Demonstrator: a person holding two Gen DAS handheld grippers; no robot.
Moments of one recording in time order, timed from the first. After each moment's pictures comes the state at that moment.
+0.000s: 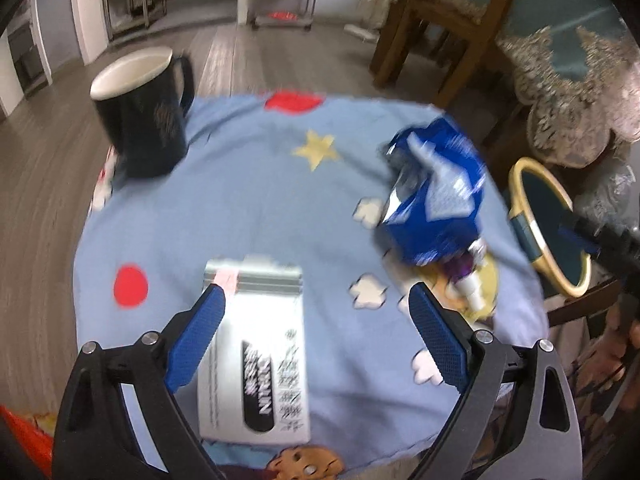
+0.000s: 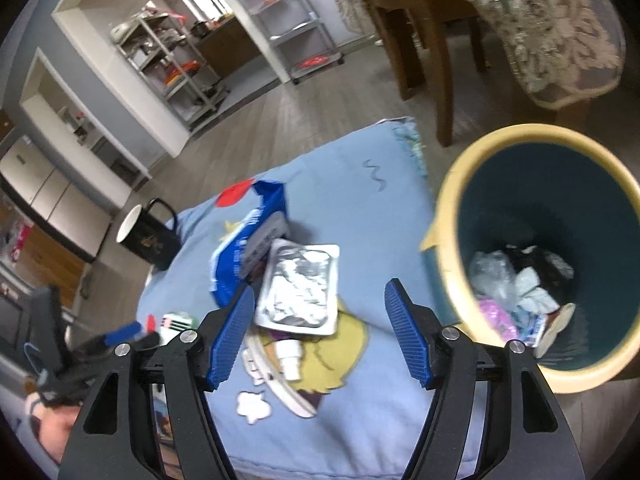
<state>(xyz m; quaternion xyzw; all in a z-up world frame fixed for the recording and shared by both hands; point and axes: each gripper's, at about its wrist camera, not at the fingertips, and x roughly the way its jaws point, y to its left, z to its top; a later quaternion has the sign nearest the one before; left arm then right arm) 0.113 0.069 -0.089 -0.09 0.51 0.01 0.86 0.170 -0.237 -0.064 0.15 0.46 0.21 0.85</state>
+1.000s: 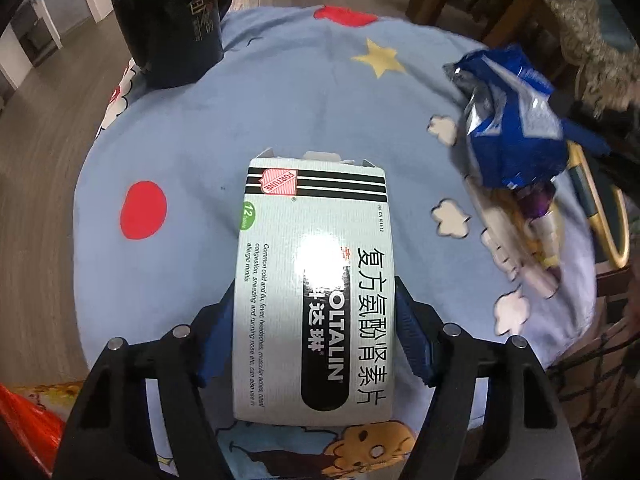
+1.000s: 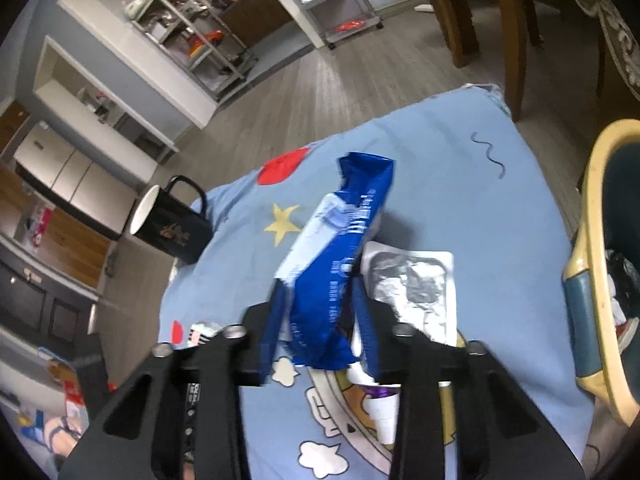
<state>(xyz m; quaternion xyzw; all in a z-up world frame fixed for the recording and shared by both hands) 0.103 0.102 -0.145 -0.08 0.58 0.04 0.81 0.215 -0.151 -0.090 0.16 0.50 0.28 0.81</state>
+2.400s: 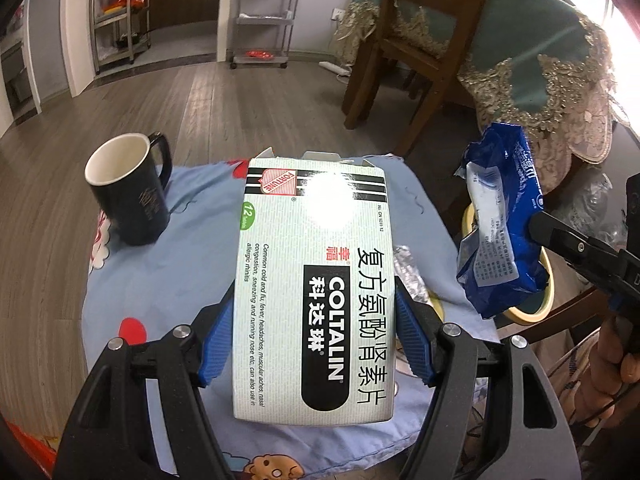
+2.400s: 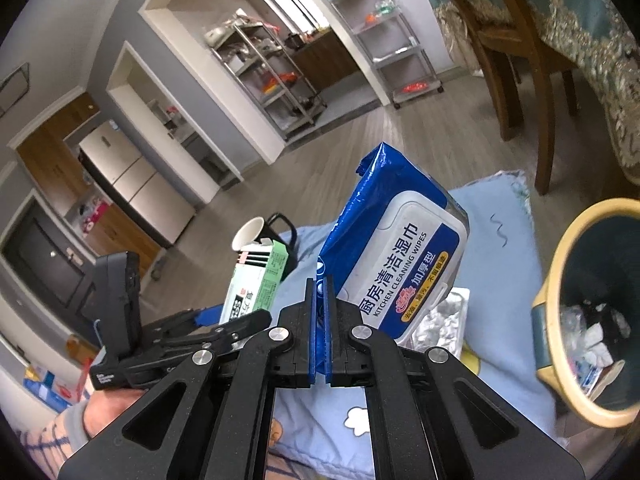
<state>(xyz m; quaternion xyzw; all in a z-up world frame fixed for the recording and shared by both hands) 0.119 0.043 -0.018 -0.08 0.44 -0.03 0.89 0.153 -0.203 0.007 0.17 0.38 0.36 0.83</state>
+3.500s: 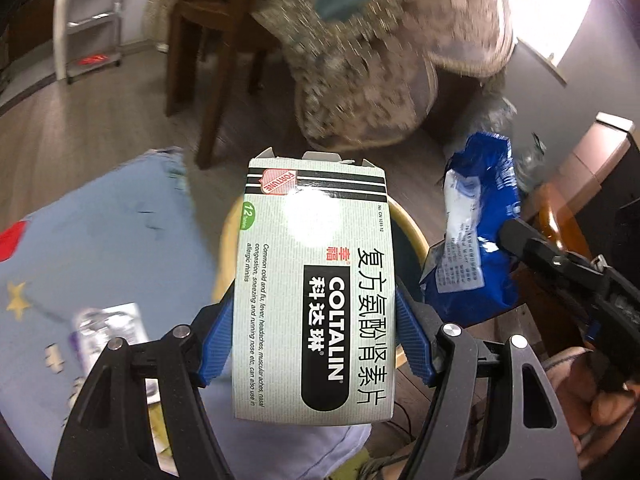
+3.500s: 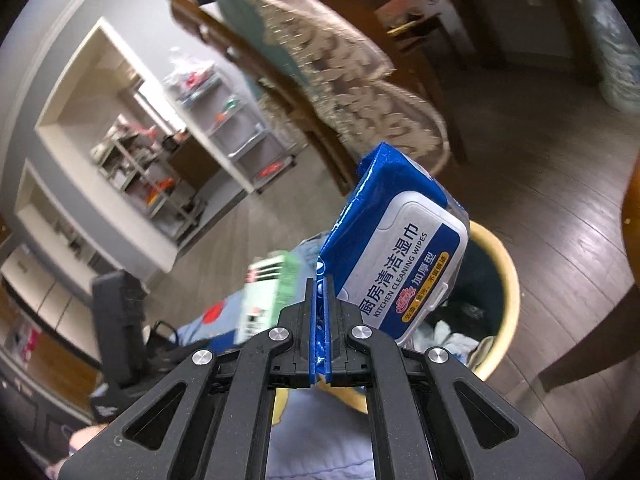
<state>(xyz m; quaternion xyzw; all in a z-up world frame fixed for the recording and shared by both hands) 0.218 -0.224 -0.047 -0.05 0.47 -0.27 0.84 0.133 -0.426 -0.009 0.28 0.33 0.11 0.90</state>
